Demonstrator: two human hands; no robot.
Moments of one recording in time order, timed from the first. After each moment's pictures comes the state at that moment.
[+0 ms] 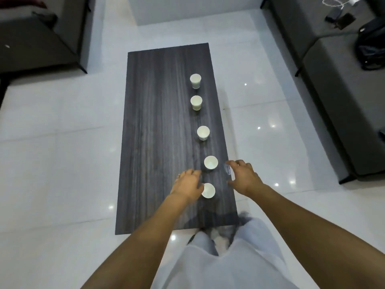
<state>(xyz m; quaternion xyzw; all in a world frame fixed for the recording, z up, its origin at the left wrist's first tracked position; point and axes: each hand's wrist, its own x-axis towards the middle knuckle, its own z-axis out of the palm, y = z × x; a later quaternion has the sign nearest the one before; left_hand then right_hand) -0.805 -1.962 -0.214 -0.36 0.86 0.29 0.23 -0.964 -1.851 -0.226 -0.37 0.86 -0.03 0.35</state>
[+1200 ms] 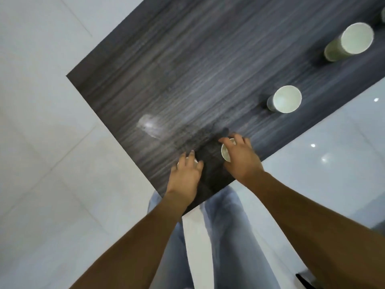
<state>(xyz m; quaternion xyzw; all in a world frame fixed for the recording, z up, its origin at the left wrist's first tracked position) -0.893 -1.884 -0.474 -0.66 0.62 0.34 0.25 -1.040 -1.977 -0.490 -0.74 0.52 0.20 0.38</state>
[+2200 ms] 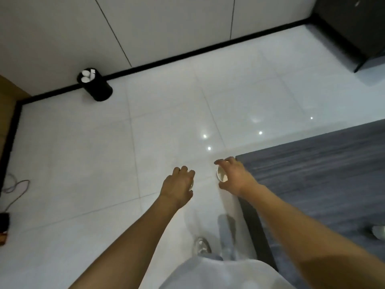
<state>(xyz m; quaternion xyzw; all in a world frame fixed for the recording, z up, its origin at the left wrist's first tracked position) -0.418 -1.707 -0.186 -0.83 0.51 0.22 0.08 -0.550 -1.854 -0.190 -0.88 0.32 0.14 0.33</state>
